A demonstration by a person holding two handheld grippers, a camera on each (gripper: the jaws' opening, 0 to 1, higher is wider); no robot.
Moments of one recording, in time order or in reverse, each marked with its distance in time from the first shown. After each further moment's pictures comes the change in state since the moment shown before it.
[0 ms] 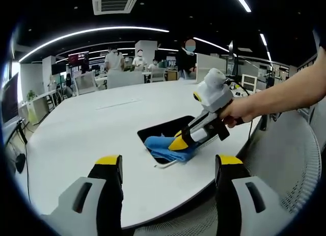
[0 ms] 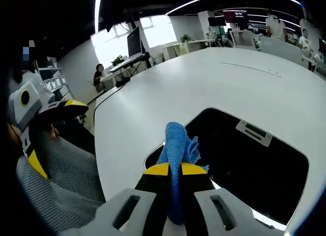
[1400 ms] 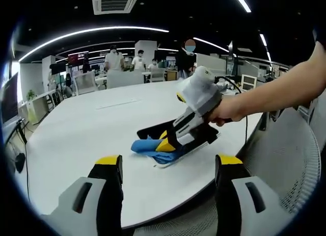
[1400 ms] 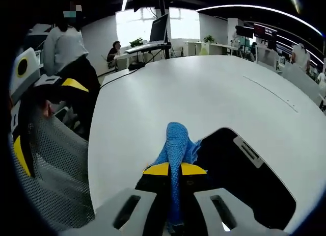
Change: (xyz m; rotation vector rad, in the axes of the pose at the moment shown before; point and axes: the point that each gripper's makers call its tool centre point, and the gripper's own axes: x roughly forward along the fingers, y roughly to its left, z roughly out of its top) left arm 0.000 0.000 0.000 -0.002 -0.005 -0.002; right arm 0.023 0.000 0.016 -0.264 0.056 0.005
